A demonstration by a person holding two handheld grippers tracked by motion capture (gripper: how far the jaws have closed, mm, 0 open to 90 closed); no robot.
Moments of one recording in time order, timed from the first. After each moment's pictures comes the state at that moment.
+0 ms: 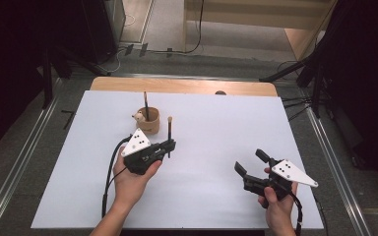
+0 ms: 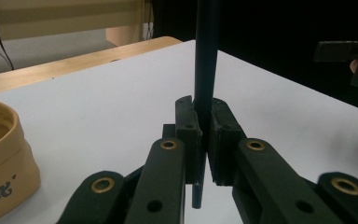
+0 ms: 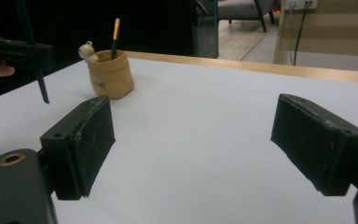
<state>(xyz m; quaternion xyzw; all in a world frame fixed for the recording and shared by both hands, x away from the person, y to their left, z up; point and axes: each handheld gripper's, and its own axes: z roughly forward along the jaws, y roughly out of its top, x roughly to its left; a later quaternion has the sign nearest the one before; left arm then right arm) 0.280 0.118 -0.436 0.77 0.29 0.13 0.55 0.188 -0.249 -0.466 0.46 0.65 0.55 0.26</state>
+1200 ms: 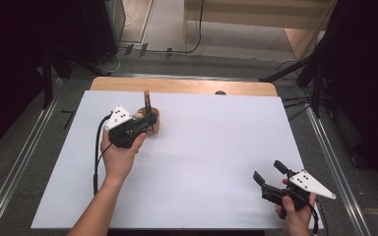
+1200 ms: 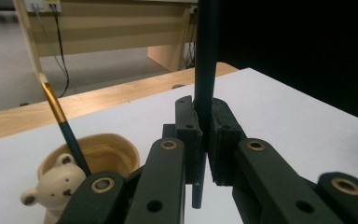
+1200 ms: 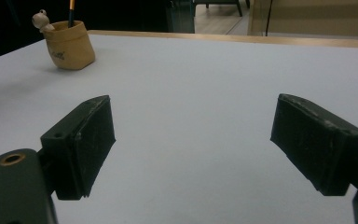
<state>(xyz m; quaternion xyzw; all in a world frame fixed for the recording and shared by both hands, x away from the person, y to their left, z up) 0.341 0.153 -0.419 0.73 0.35 0.19 0.56 0.167 -0.295 -0.495 0.50 0.64 0.51 0.27</state>
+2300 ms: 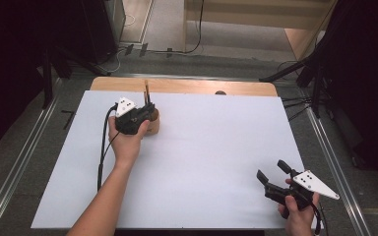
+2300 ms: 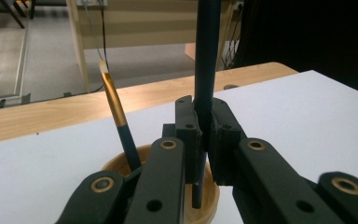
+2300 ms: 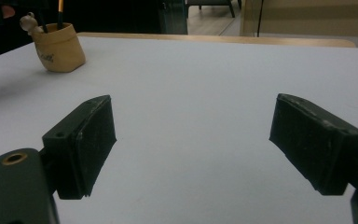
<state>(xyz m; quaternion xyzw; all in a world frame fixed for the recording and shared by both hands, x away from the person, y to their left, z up) 0.390 0.146 -0.450 0.71 0.40 0.24 0.53 0.167 -0.303 -0.496 0.51 0.63 0.51 0.28</state>
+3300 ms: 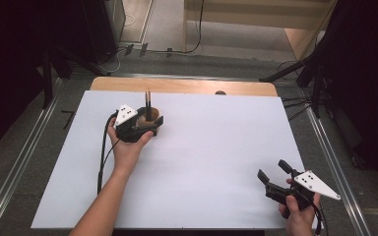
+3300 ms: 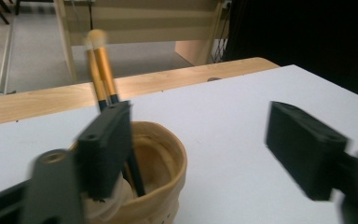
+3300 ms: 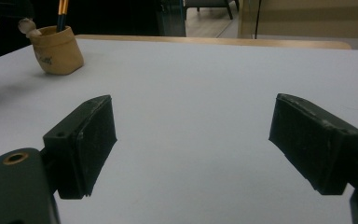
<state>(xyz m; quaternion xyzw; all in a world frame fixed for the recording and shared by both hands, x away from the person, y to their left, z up) 0.366 0.148 -0.451 0.72 0.38 0.21 0.54 0.166 -0.304 -0.495 0.51 0.63 0.51 0.28</state>
